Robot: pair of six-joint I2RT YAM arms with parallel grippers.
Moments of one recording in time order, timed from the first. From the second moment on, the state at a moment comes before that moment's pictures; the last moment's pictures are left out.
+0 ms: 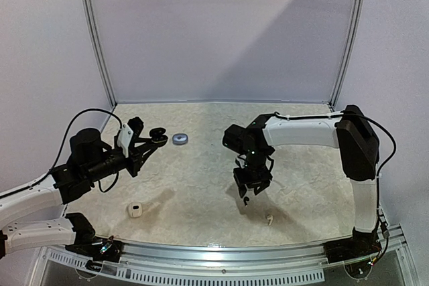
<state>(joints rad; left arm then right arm) -0.65 0.78 0.43 0.13 0.05 0.19 0.91 2.10 1.59 -1.09 -0.15 0.67</state>
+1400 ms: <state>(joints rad) -0.65 0.85 0.44 0.09 0.20 0.17 0.86 1.89 1.25 -0.74 -0.35 -0.89</state>
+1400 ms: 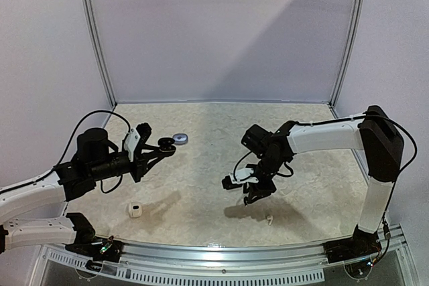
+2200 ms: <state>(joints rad) -0.65 0.85 0.44 0.09 0.20 0.18 0.87 1.94 1.26 -0.70 -0.29 -0.95</state>
